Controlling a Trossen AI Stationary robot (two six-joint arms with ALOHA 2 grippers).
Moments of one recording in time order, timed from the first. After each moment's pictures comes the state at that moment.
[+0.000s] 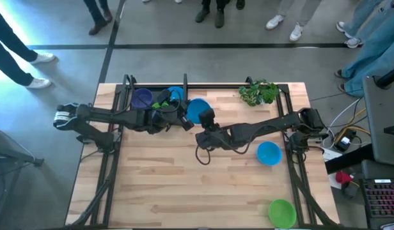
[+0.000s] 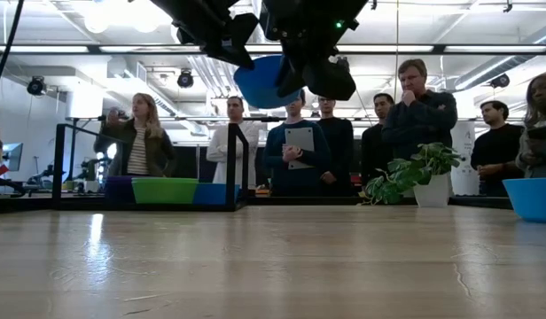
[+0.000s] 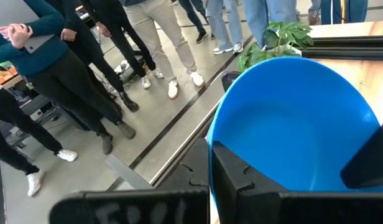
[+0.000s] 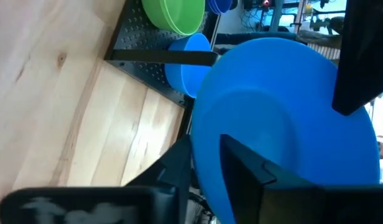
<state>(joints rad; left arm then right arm) 0.03 1.37 1.05 -0.07 -0.77 0.05 0.15 1.82 1.43 -0.51 0.86 -0.72</state>
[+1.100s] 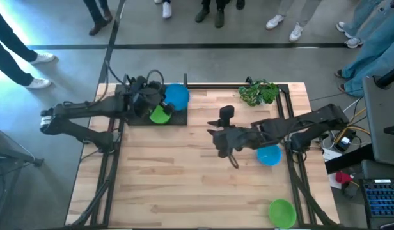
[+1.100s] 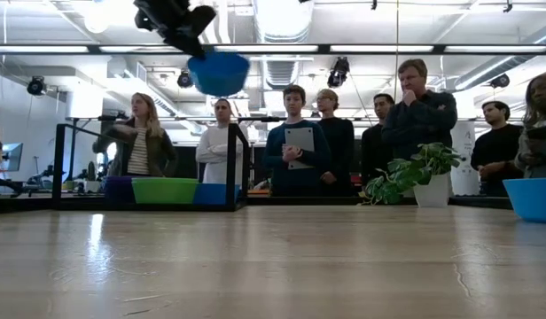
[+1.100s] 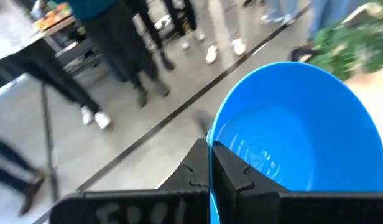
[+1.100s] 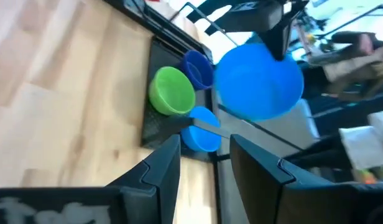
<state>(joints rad) 0.17 1.16 1.15 -0.54 -0.81 -0.13 0.26 1.52 1.43 -0.55 0.67 -0.40</state>
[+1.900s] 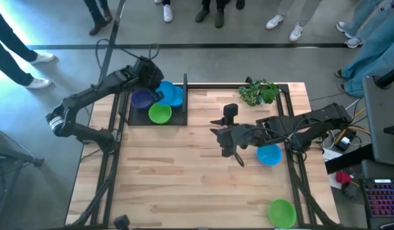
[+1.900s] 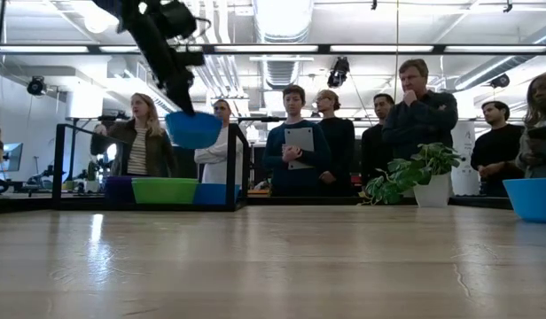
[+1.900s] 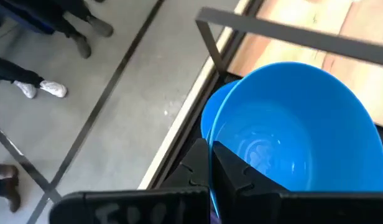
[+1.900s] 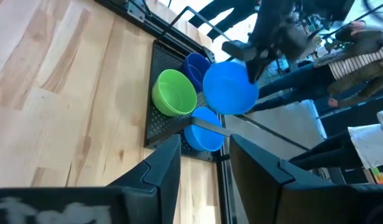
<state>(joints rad) 0.72 1.29 1.17 -0.67 -0.16 0.37 0.26 1.47 1.43 -0.58 0.65 -0.37</state>
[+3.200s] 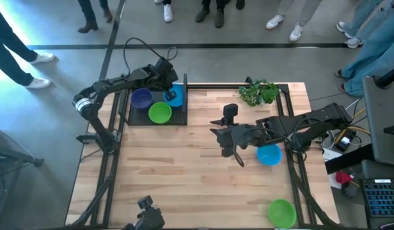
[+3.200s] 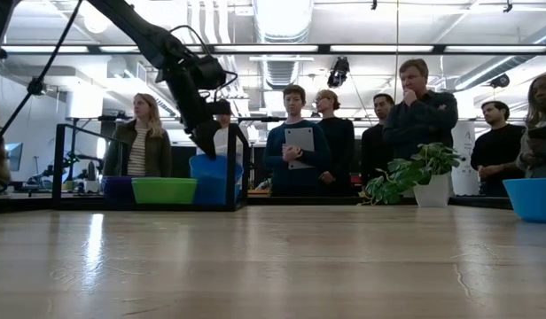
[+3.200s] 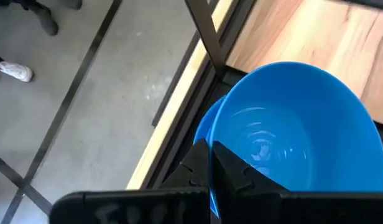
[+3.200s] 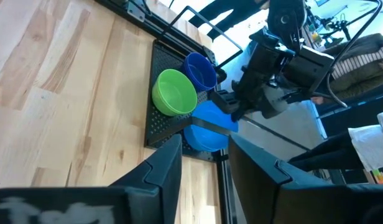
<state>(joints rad) 0.77 1.65 1.24 -0.49 -0.10 0.40 0.26 1.47 1.43 -0.58 0.65 -0.37</state>
